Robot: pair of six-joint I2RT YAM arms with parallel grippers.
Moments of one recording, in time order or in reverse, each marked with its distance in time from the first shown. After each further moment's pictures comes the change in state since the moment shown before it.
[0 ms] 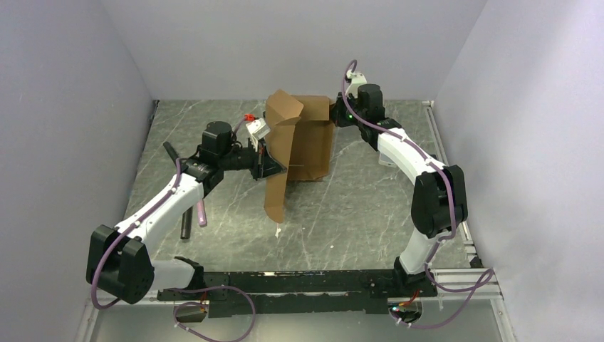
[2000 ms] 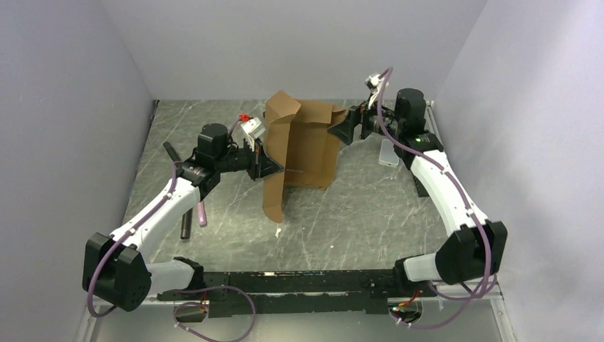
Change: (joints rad) left arm 0.009 -0.050 -0.023 -0.004 -0.056 -0.053; right arm -0.104 -0.353 -0.138 -0.155 -0.501 -0.137
